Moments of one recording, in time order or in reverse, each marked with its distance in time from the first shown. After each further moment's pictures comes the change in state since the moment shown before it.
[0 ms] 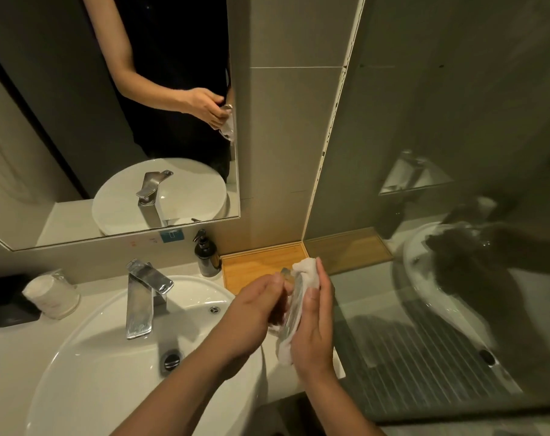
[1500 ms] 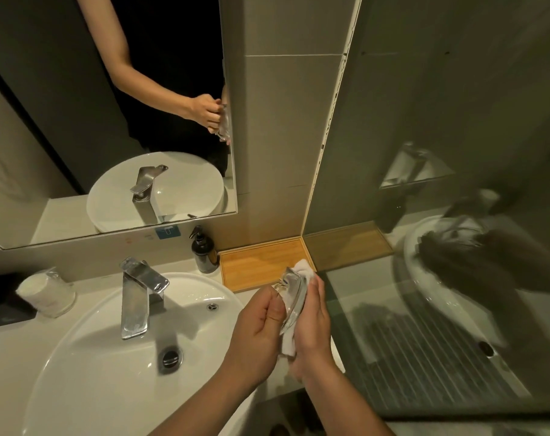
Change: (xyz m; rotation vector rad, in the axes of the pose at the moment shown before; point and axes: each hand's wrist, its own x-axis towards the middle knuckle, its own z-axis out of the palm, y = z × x) left_hand 0.003 -0.047 0.021 0.217 0.213 0.226; right_hand 0.017 0.008 0.004 0.301 0.010 0.553
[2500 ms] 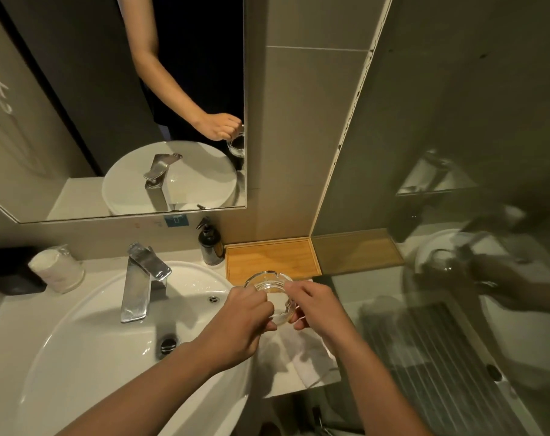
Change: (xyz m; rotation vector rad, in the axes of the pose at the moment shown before) left_hand 0.032 -0.082 -0.031 0.846 -0.215 0.524; right_hand 0.060 -0.022 -0.039 -0.688 -0.376 -0.015
